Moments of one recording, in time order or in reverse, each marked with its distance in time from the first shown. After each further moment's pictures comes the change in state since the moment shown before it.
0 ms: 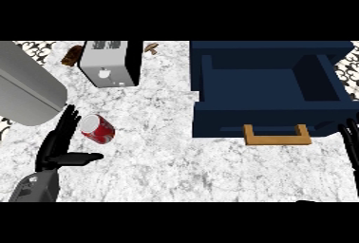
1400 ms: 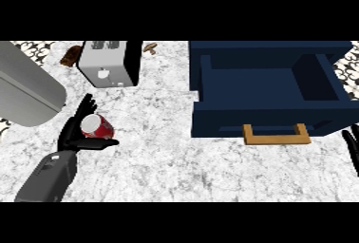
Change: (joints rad) left arm -0.254 -0.003 -0.009 0.382 -0.018 0.039 -0.152; right arm 0.047 0.016 0.011 -0.080 -0.017 0.017 0.036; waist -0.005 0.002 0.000
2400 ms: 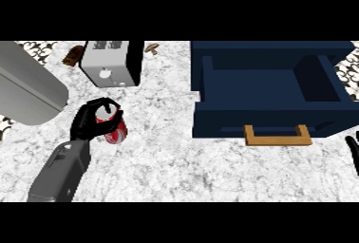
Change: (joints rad) left arm -0.012 -0.077 -0.021 -0.171 0.072 -0.045 0.092; right arm 0.050 0.017 0.011 -0.029 -0.008 -0.011 -0.024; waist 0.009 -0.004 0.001
